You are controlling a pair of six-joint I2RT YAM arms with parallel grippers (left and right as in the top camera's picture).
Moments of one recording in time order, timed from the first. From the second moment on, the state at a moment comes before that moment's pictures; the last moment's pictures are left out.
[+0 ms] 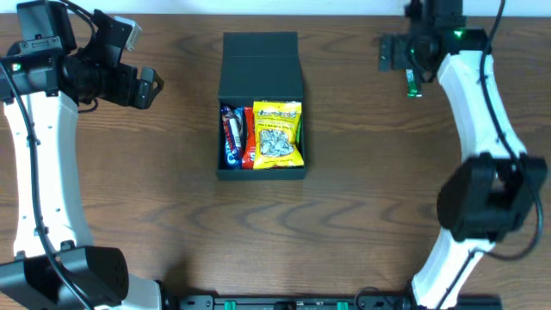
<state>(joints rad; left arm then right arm) 0.21 1.67 1.77 -1.16 0.42 0.46 -0.02 2.07 1.87 -0.83 0.02 0.00</state>
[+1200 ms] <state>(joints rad) 0.21 1.67 1.77 -1.13 0.42 0.37 -0.13 2.37 1.87 -0.53 0.04 -0.06</state>
